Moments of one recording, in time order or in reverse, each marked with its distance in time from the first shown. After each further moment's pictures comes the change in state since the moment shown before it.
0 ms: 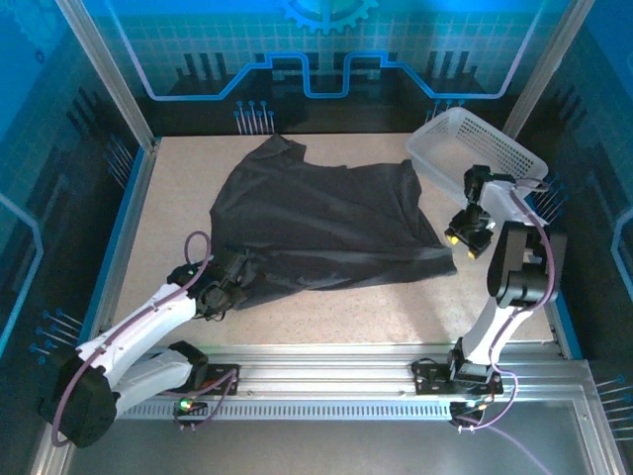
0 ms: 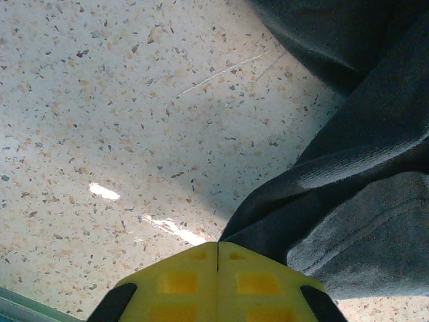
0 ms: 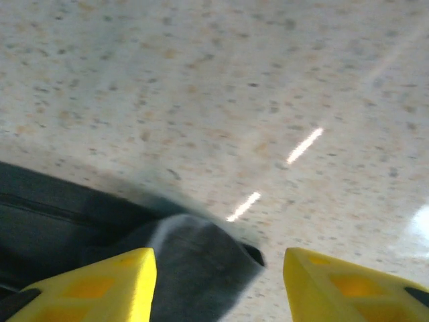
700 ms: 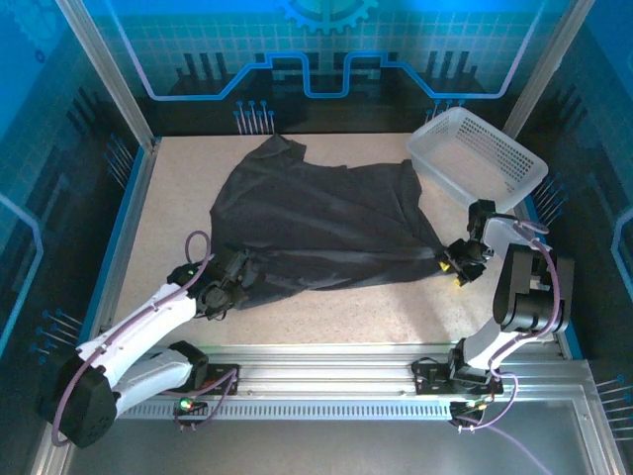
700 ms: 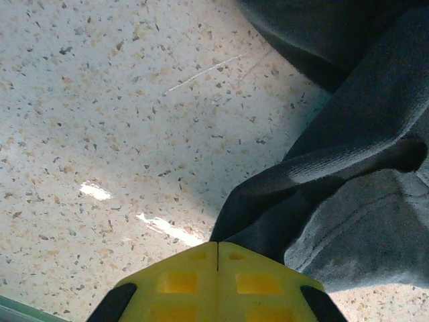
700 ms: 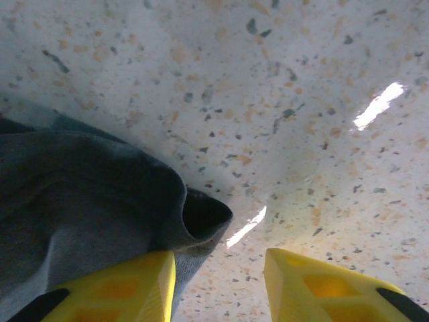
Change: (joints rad) left arm 0.000 0.000 0.000 0.019 0.025 0.000; right arm -0.043 -0.158 -0.383 0.256 -0.222 0.055
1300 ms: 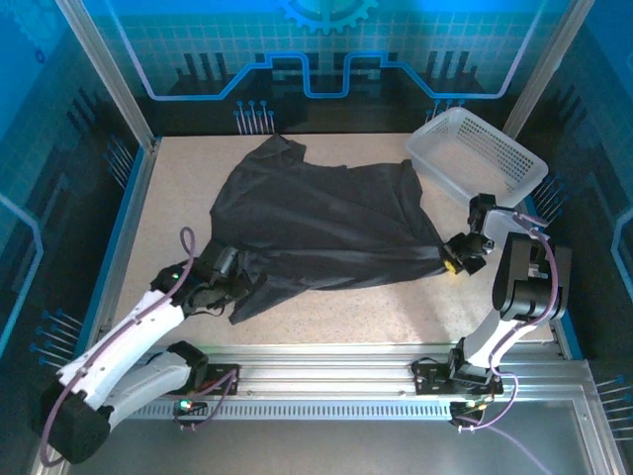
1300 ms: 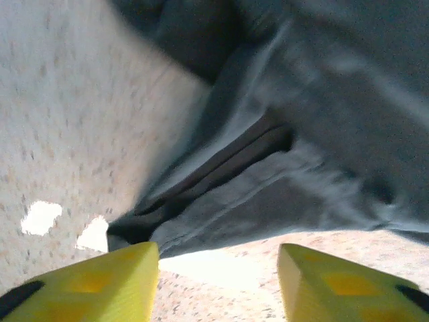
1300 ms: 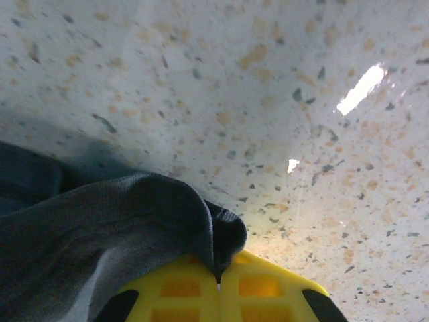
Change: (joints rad) left arm 0.003 -0.119 0.120 -0.024 0.069 0.069; right arm -0.011 0.085 0.087 -0.004 0.006 0.008
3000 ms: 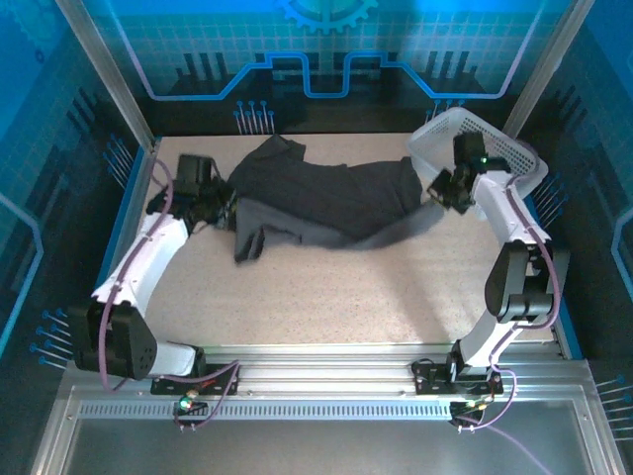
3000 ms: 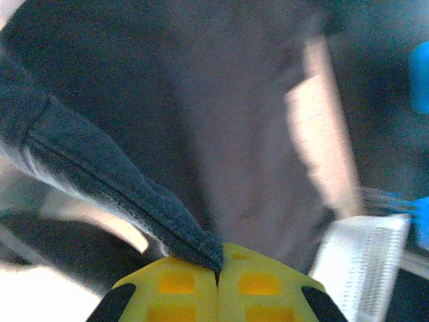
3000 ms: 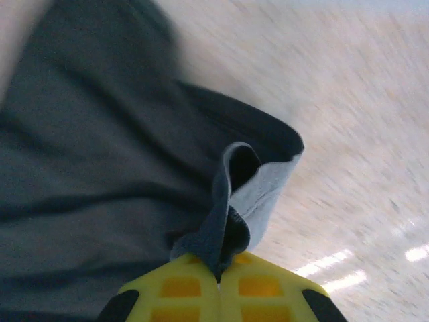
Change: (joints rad) left arm 0.382 0.478 0.485 0.335 0.235 -0.218; right arm 0.207 -0.008 0.528 -0.063 0.055 -0.119
